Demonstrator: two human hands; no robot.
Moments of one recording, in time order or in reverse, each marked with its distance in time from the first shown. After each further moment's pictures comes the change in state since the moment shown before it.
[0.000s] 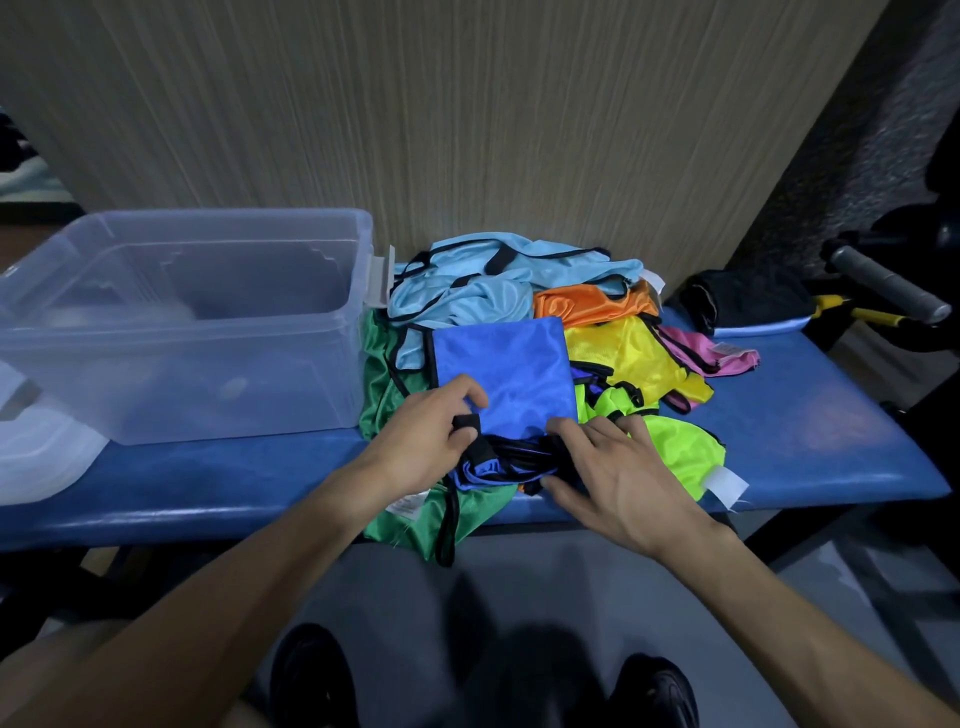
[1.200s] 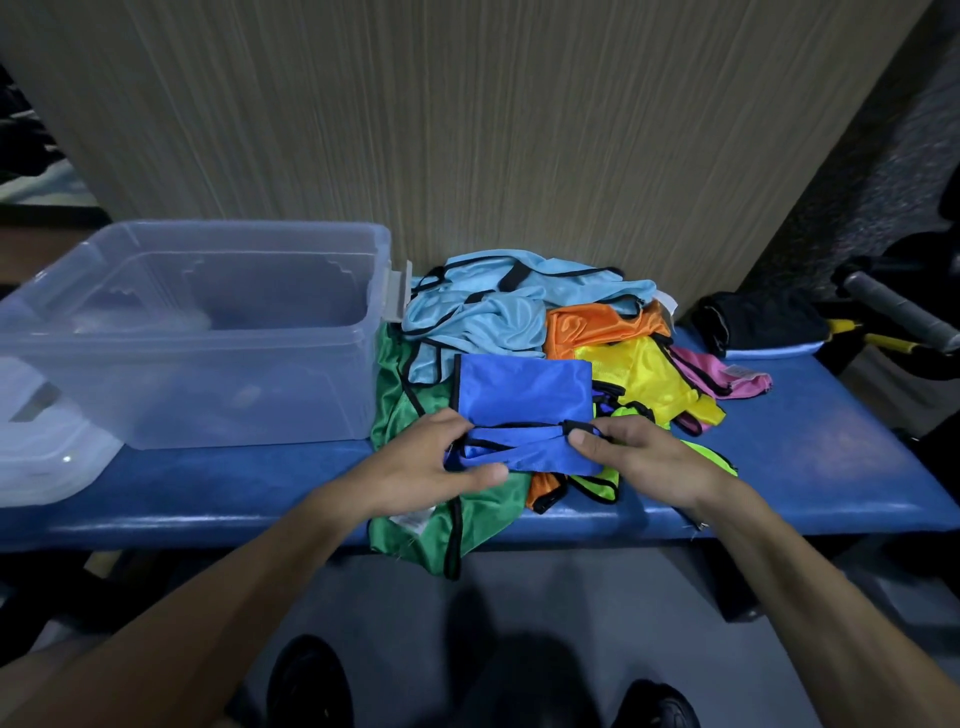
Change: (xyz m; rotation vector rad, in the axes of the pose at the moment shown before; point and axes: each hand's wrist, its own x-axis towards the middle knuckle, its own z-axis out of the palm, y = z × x) left_hand -0.009 -0.017 -0.009 -0.103 -0.200 0.013; right_hand 0.029 0.028 -0.030 1.122 -0.339 0.376
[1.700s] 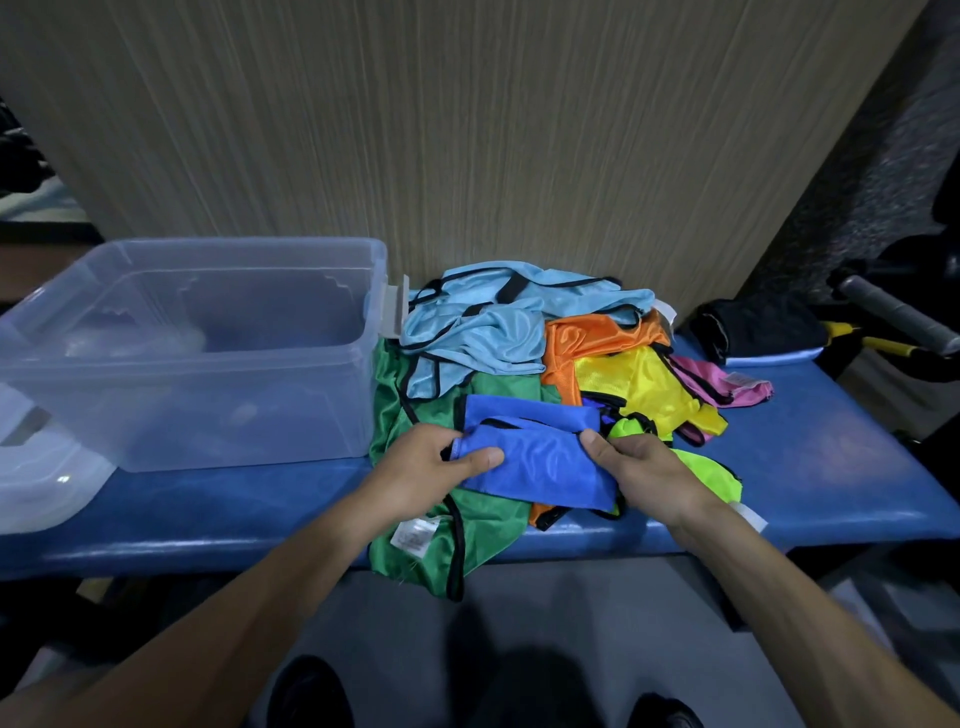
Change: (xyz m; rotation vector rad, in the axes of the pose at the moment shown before) left_hand 0.011 -0.003 0.006 -0.293 0.196 -0.112; right_hand 0.011 0.012 0.013 0.046 0.281 0.165
